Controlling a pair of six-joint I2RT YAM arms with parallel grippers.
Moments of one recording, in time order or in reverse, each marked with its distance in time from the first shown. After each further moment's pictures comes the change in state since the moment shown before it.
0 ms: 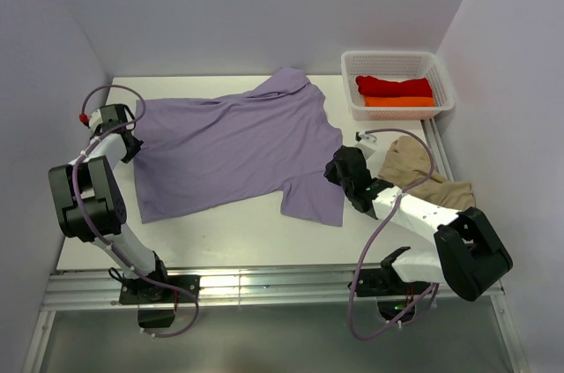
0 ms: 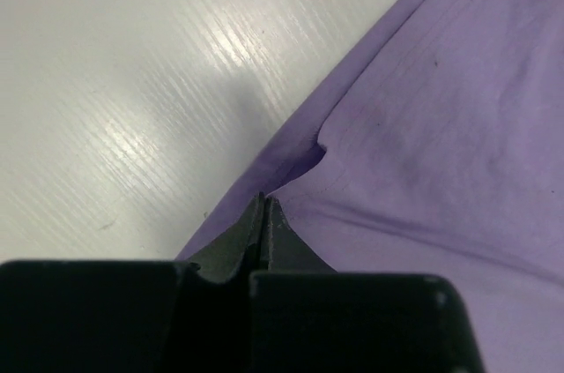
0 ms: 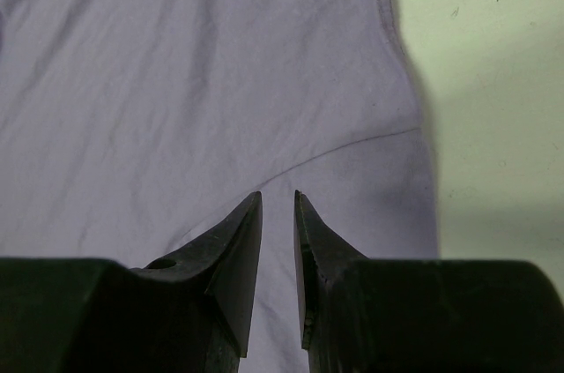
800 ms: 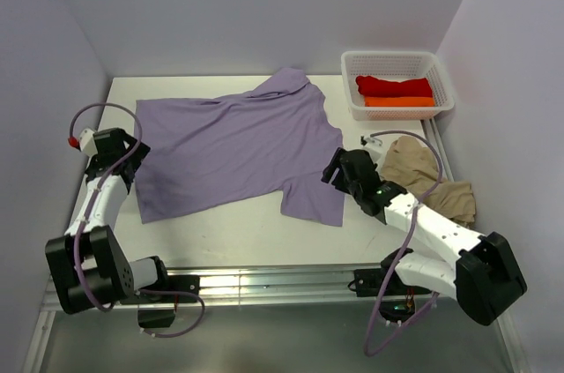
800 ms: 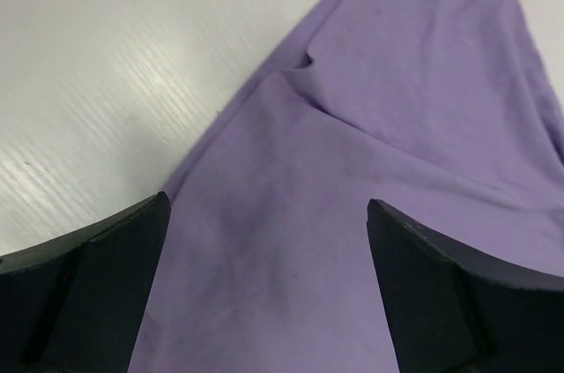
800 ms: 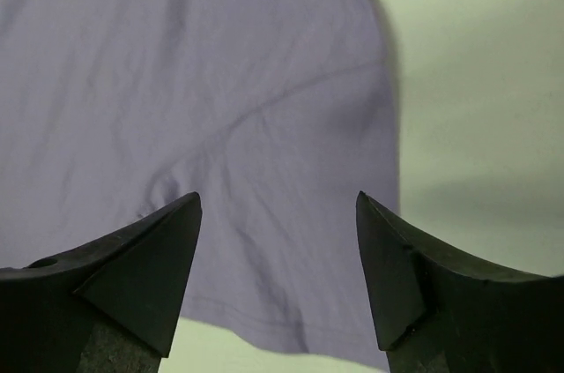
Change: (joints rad) left arm -0.003 -0.457 -0.334 0.061 0.039 -0.101; right arm 0.000 -0.163 0.027 -0.266 -0.042 0.004
